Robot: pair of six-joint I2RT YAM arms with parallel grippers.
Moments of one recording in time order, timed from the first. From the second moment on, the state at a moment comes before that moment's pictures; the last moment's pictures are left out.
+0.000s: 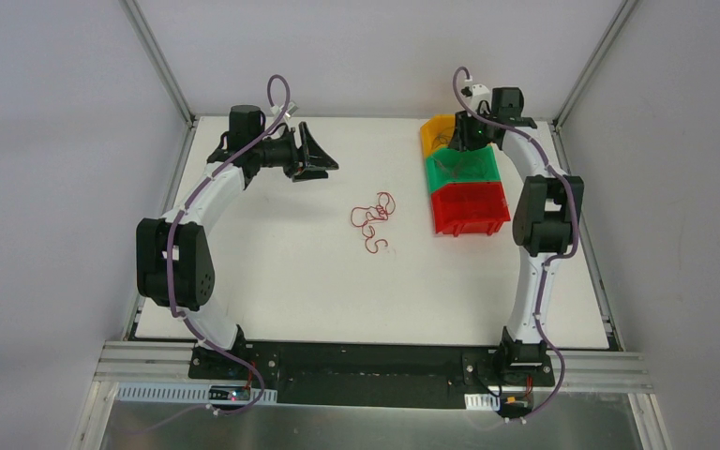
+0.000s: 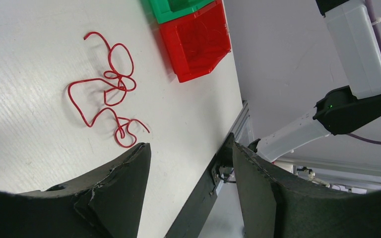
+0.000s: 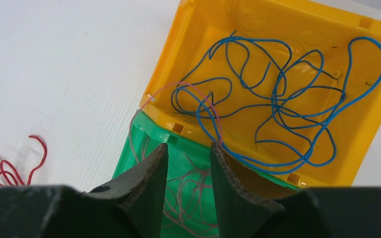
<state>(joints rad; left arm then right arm) -0.14 1.67 1.31 -0.19 0.95 -0.66 0.04 2.22 1.93 -0.50 -0.45 -0.21</state>
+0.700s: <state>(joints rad) -0.13 1.67 1.29 -0.20 0.95 -0.66 0.04 2.23 1.89 -0.32 -0.41 -0.09</state>
